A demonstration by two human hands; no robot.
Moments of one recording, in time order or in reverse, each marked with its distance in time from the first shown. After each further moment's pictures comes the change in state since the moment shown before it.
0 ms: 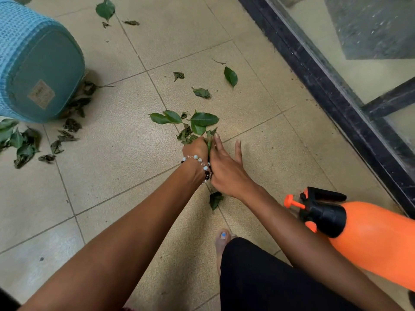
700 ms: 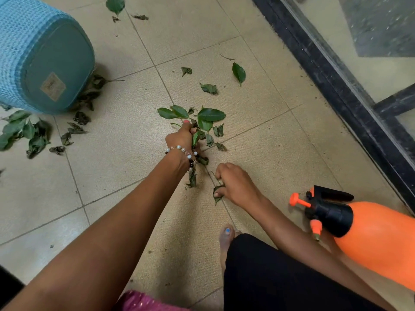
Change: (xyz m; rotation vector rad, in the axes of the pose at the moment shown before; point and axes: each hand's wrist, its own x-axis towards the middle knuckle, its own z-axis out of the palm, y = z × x) left_hand 0.009 0.024 -0.034 -0.259 0.187 -0.043; right_hand -0.015 0.012 0.034 0.168 -0.026 0.047
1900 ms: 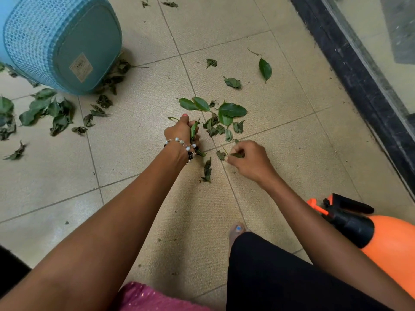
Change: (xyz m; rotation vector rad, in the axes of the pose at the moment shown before) left_hand 0.019 0.013 -0.038 -0.136 0.064 -0.012; right_hand 0.031 -0.012 -0.026 0.414 0.130 0.163
